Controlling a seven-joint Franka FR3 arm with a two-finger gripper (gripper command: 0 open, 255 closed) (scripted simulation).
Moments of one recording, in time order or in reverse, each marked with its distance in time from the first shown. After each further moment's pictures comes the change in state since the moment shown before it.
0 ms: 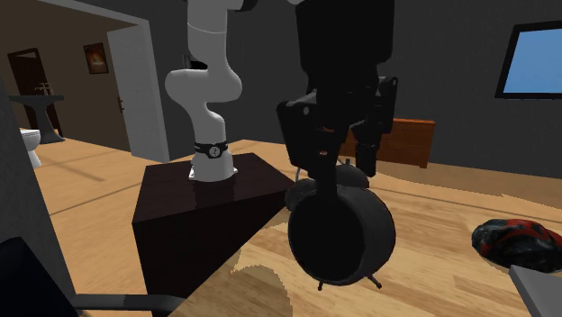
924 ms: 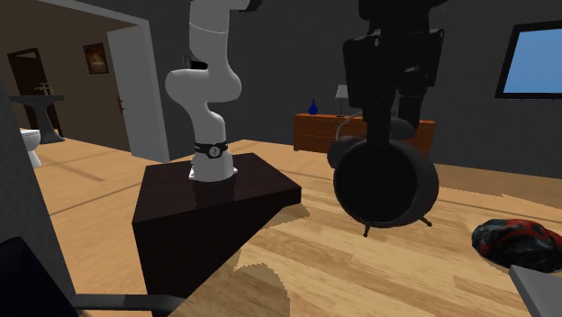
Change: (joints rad) arm 0.068 -0.016 0.022 0.099 -0.017 -0.097 0.114
